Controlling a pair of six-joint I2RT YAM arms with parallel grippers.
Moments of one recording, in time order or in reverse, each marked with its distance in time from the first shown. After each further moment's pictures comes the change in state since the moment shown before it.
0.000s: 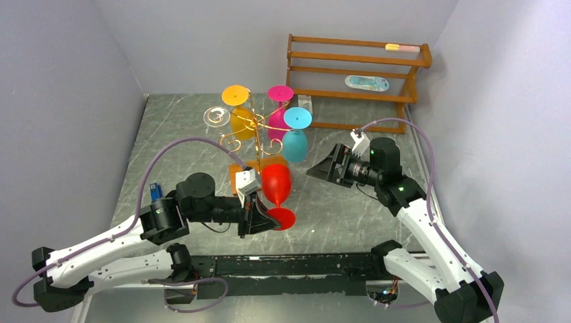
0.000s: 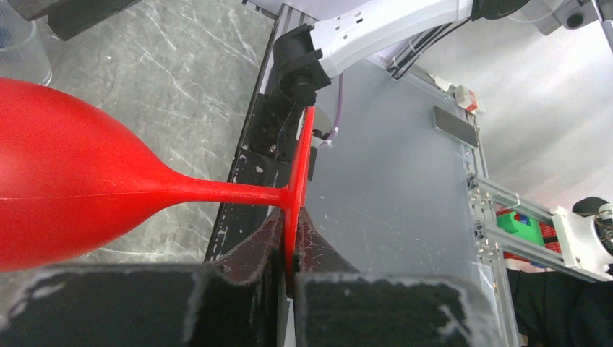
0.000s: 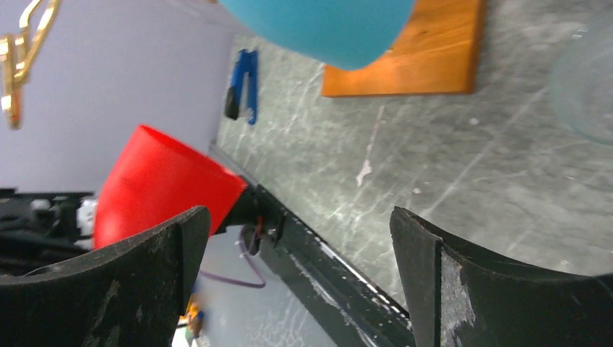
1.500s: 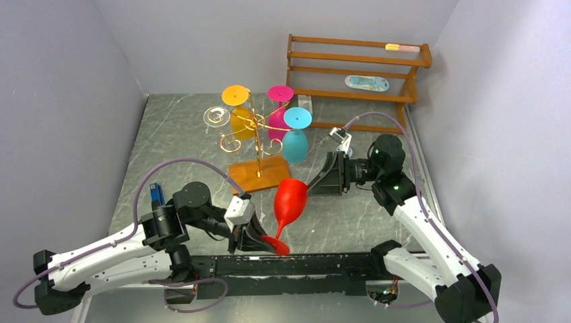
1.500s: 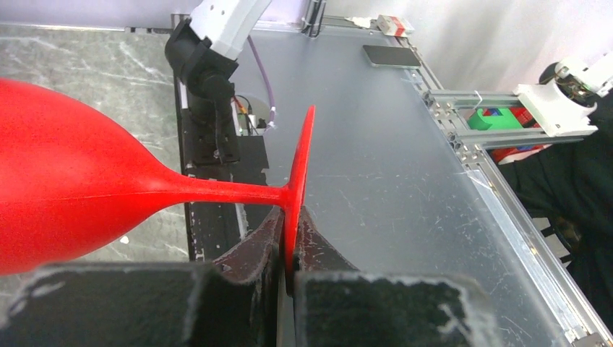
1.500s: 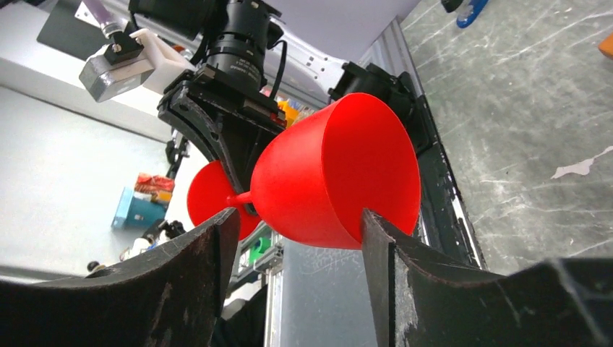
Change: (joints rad) left arm -0.004 -0.071 -0.137 0.142 0.326 0.234; right arm 0.023 0.029 -0.039 0.441 -0.708 0.152
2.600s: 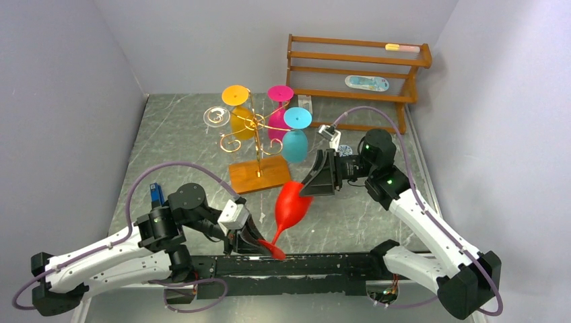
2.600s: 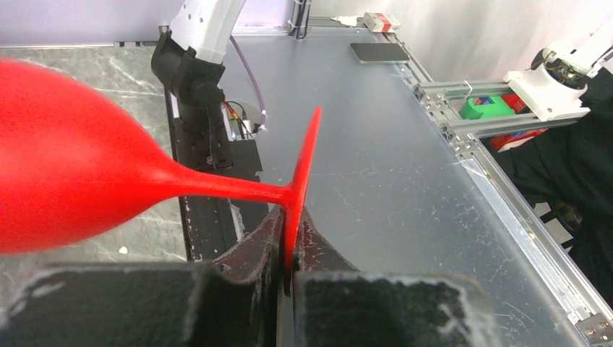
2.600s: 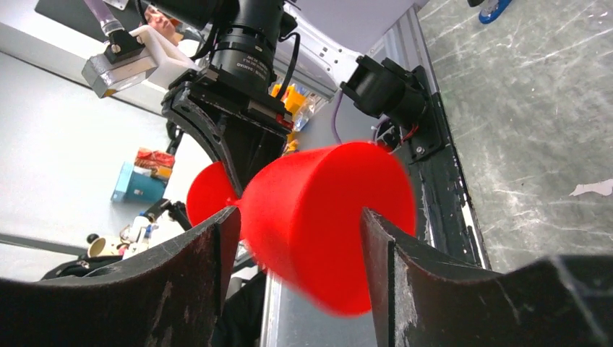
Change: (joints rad) left arm -0.007 -0.033 0.001 -0.005 0.055 0.033; right arm 0.095 0.071 0.074 0.005 0.016 -0.027
